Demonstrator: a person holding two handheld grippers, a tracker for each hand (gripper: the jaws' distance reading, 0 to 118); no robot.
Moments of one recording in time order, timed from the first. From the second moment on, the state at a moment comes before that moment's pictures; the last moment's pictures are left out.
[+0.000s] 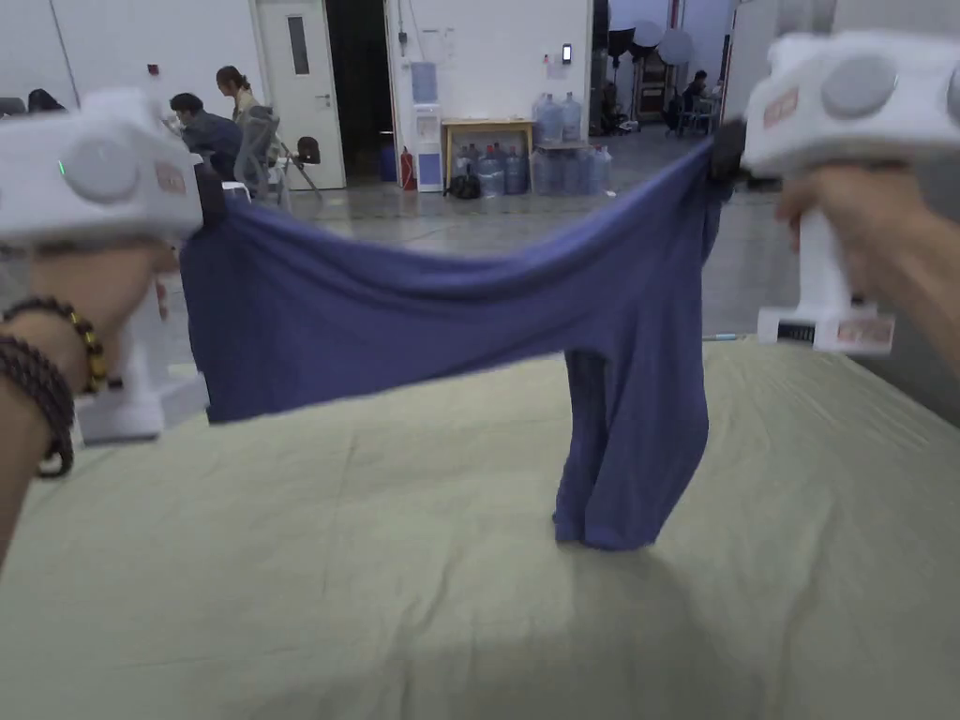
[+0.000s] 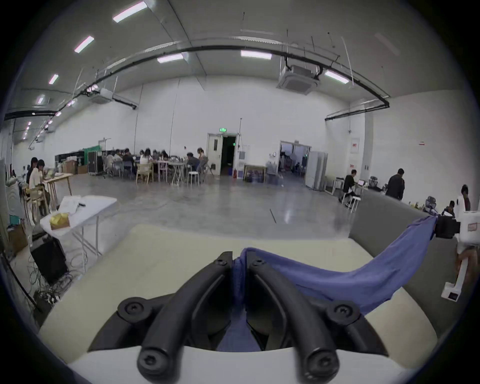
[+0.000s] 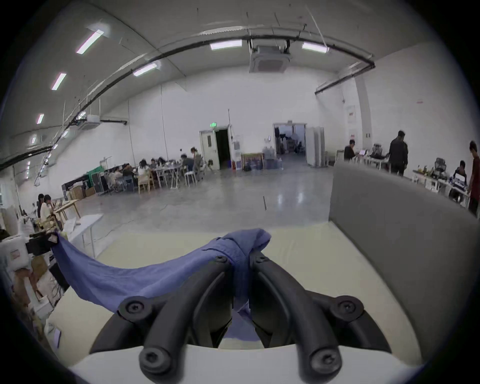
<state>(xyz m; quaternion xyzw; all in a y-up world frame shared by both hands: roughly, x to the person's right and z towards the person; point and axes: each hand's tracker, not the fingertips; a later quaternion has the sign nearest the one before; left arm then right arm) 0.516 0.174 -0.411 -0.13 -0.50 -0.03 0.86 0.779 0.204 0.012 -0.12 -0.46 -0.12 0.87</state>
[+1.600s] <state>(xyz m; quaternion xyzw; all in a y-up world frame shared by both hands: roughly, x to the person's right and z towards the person) 0.134 -0.097 -0.194 -0.35 -0.48 -0.09 0.80 0.409 -0.107 0.275 -0.31 -0.46 -0.26 0.79</state>
